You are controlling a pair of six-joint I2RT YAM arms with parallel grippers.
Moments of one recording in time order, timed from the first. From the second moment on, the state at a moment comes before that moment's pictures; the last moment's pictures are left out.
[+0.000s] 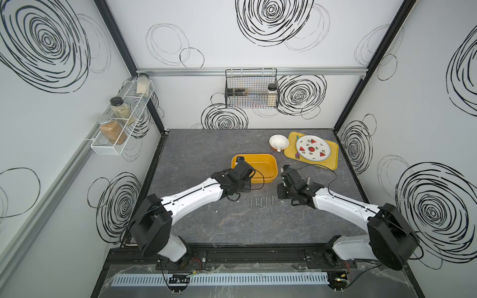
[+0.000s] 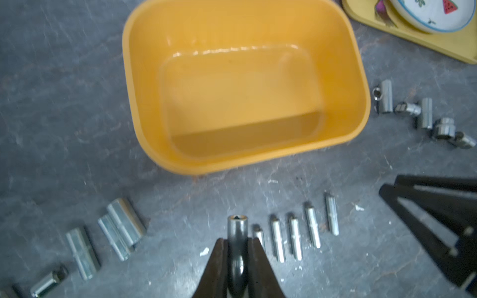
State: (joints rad) left arm -0.79 1.48 1.01 -0.53 -0.19 -0.66; right arm 0.66 1.34 0.72 -0.34 0.17 0.52
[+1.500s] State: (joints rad) left arm -0.90 1.67 0.86 -0.29 -0.22 -0.88; right arm 0.66 1.24 0.72 -0.36 0.27 0.52
